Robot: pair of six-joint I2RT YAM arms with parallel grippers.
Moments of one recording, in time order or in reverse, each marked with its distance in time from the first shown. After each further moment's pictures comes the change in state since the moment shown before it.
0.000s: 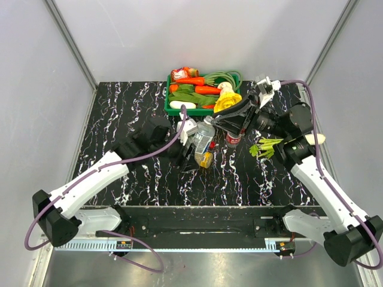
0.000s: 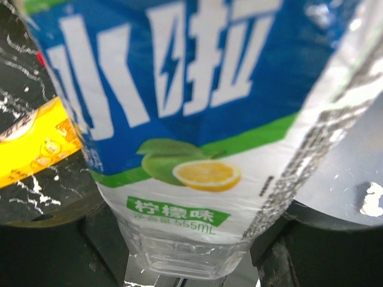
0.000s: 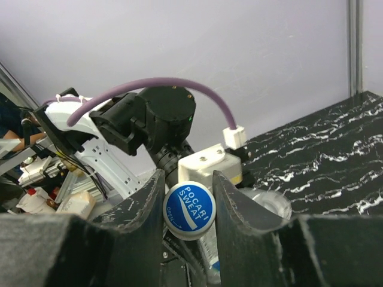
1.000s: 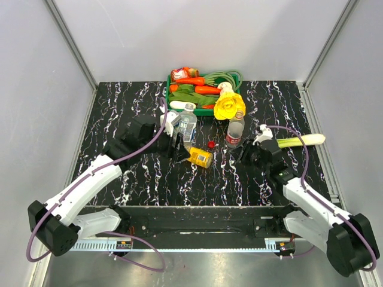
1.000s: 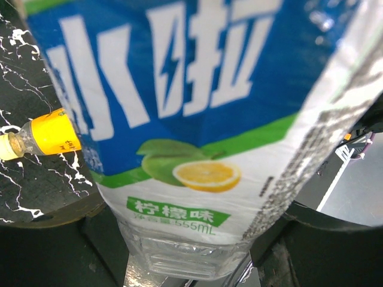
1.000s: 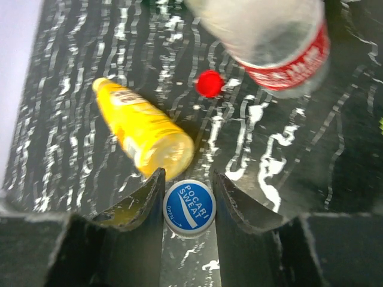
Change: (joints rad) left arm 0.163 -0.070 -0.101 0.074 -0.081 -0.115; right arm -0.010 -0.130 -0.608 -0.311 0.719 -0.077
